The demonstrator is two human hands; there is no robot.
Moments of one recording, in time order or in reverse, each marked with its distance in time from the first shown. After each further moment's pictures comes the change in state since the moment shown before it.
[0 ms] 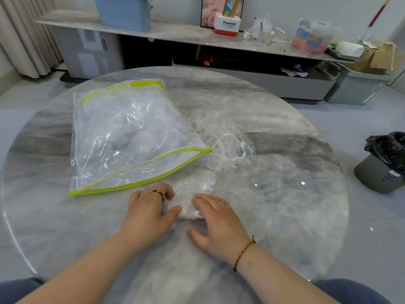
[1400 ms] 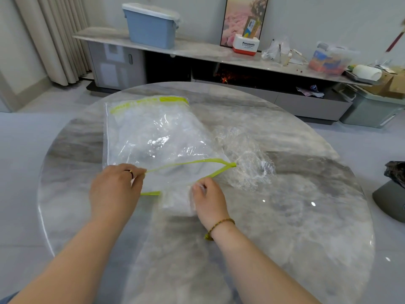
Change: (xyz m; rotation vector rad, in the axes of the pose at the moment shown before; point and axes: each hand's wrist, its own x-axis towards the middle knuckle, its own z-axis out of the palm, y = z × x) left_hand 0.015 -0.046 -0.073 0.238 0.456 -0.303; right_hand 0.090 -0.053 -0.002 0.685 -0.035 0.533
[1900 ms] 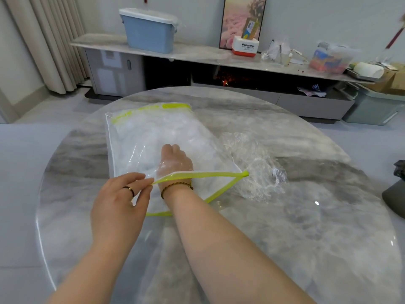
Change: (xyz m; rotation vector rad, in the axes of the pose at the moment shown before) left_hand 0.002 -0.001 -0.002 -0.284 0.079 -0.019; right_hand 0.093 -0.065 0.068 -0.639 -0.054 -0.214
